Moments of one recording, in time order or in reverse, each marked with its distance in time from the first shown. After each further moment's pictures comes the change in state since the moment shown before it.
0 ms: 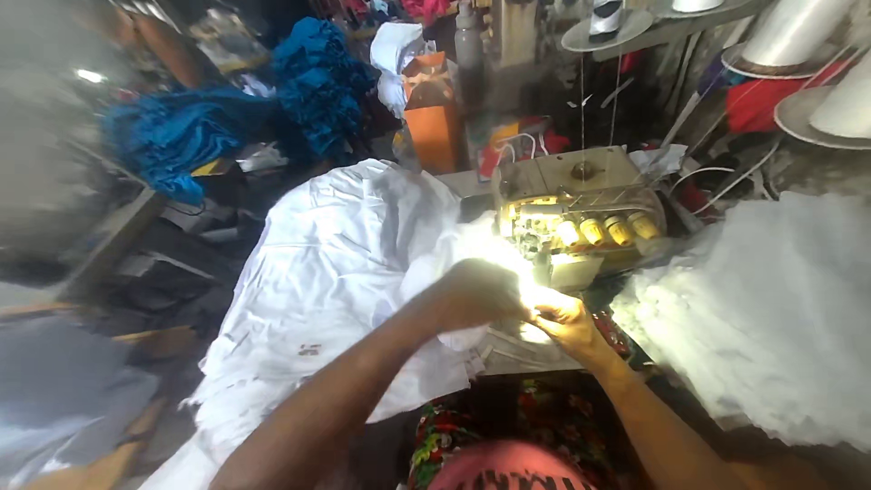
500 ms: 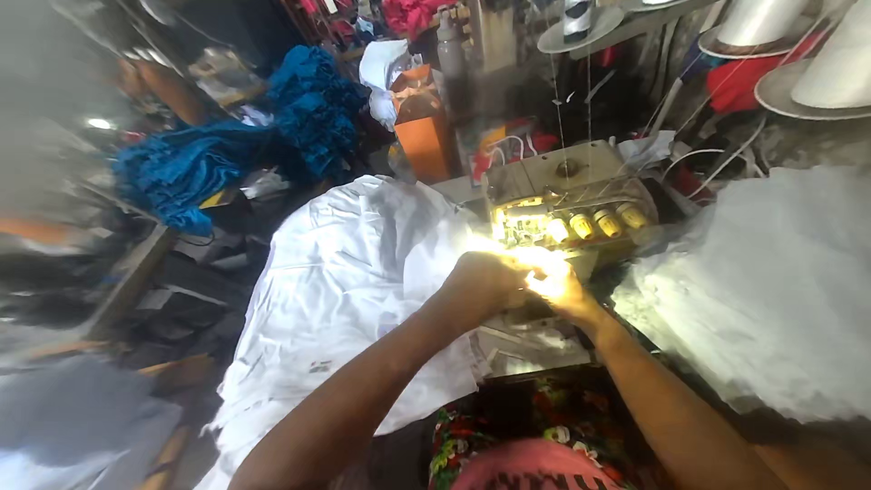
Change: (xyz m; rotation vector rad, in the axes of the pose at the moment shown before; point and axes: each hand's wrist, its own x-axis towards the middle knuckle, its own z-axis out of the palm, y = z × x) left_hand 0.024 -0.011 0.018 0.497 0.336 0.391; right_hand 0.044 -0.011 -0.005 0.086 0.123 0.027
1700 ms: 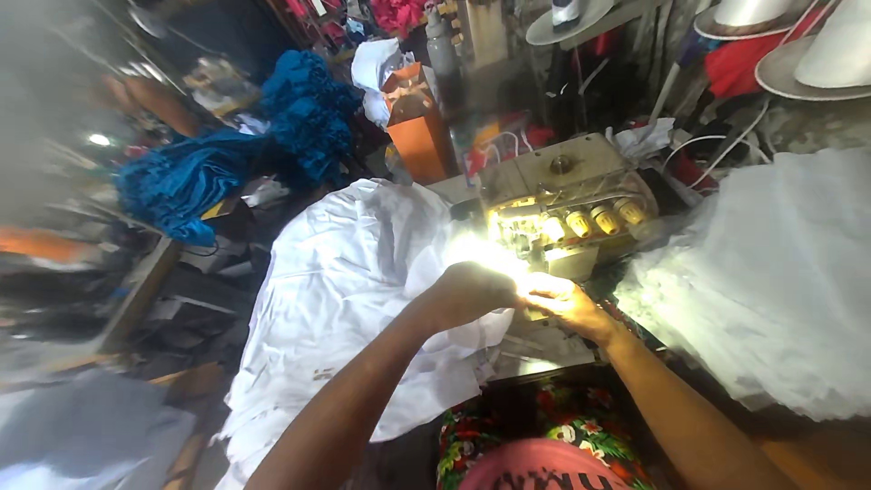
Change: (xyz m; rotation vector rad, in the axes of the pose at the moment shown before) left_hand -0.010 -0.015 -0.012 -0.569 -0.301 -0.274; right_hand -0.021 0.019 -0.011 0.308 -0.230 0.204
